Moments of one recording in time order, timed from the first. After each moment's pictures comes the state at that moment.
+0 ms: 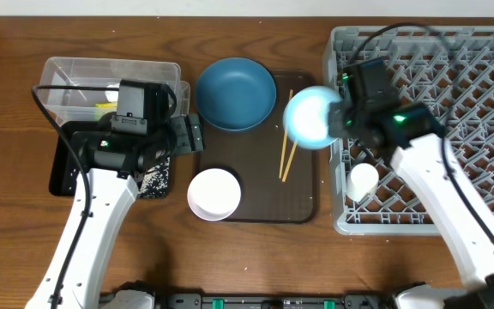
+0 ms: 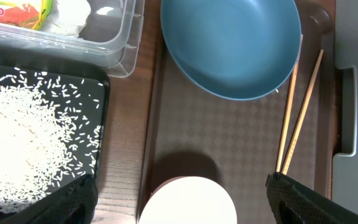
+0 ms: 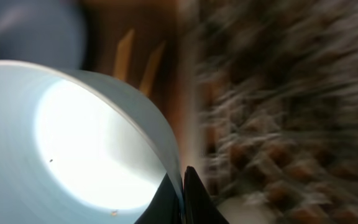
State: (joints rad) left arm -0.16 1.32 1.15 -0.84 0.12 -0.35; right arm 0.35 1.50 1.34 -0.82 0.19 0.38
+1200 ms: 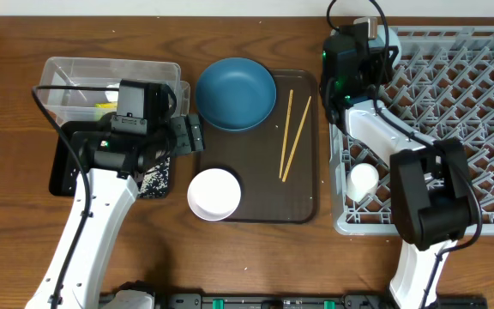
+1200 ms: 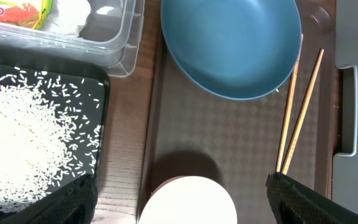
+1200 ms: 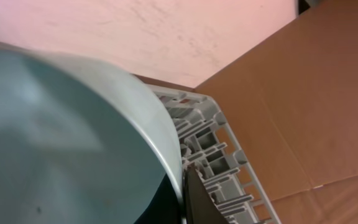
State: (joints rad) left arm -0.16 1.31 1.15 -0.84 0.12 -0.35; right arm 0.30 2.06 1.35 0.27 1.14 -0.41
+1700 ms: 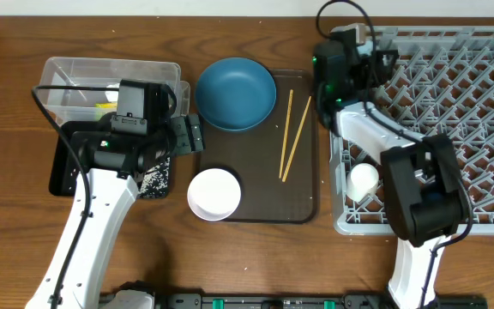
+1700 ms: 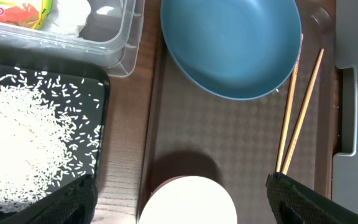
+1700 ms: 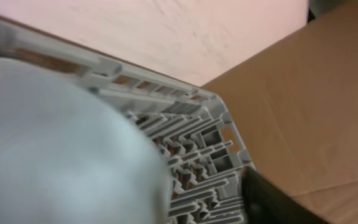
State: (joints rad) left arm -0.16 1.31 1.15 -0.84 0.12 -0.35; right arm 0.35 2.09 1.35 0.25 1.16 -0.43
